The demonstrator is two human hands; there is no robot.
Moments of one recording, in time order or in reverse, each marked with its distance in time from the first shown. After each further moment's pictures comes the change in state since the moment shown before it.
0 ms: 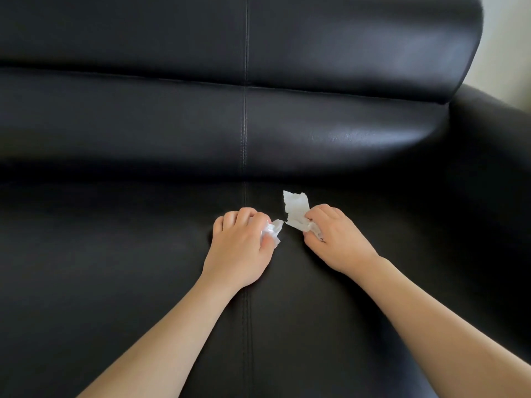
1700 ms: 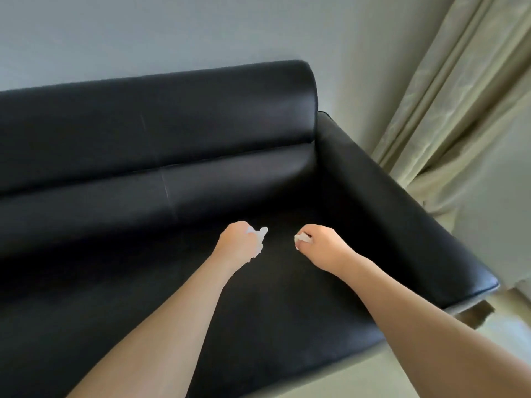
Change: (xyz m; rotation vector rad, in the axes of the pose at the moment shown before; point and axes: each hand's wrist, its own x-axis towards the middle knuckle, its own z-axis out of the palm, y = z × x) left_hand 0.081 0.246 -0.166 -0.505 -0.559 -0.439; right_hand -0.096 0.039 -0.263 0.485 -0.176 0.615
